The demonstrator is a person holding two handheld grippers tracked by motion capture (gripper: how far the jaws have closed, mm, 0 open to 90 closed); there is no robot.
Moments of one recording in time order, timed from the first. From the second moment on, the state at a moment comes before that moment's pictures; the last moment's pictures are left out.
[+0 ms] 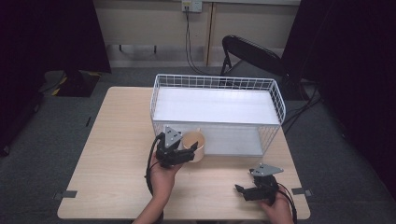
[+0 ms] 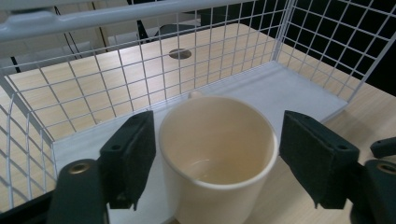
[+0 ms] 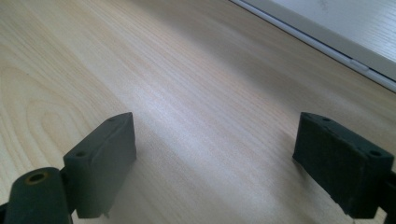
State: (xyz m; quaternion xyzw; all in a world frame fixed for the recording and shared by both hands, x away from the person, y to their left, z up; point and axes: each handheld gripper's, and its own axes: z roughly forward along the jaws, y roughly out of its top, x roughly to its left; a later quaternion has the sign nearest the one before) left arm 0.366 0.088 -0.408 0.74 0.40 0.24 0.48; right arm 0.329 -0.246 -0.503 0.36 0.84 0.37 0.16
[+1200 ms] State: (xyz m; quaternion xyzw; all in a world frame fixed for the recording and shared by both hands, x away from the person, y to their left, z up) left arm 0.367 0.074 -0.446 0.74 0.44 0.24 0.45; right arm 0.329 -0.246 -0.503 0.36 0.84 0.37 0.16
